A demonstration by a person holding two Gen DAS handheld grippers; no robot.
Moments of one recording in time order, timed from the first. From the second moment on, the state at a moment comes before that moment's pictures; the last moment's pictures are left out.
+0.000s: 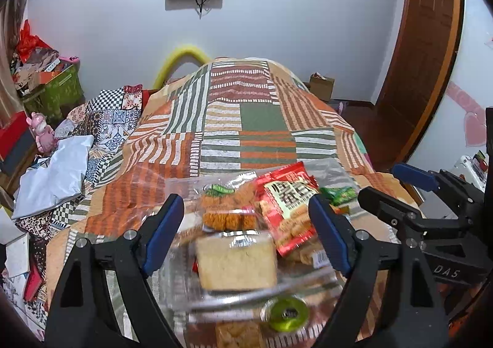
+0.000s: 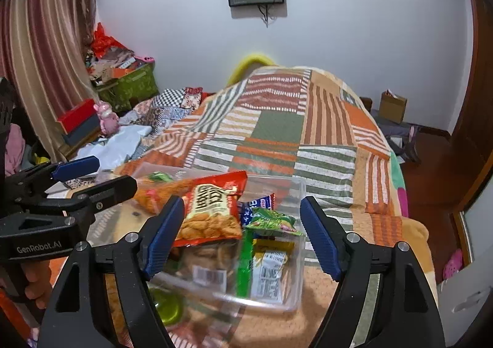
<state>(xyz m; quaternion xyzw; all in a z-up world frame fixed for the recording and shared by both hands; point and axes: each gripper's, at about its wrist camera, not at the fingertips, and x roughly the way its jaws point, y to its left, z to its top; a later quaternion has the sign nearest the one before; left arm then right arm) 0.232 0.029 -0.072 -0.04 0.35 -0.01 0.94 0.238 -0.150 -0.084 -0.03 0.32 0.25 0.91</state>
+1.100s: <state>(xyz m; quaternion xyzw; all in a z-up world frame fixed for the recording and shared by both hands) 0.151 0.037 -0.179 -0.07 0.48 -0.01 0.87 0.169 -0.136 -0.153 -0.04 0.42 0.29 0.86</state>
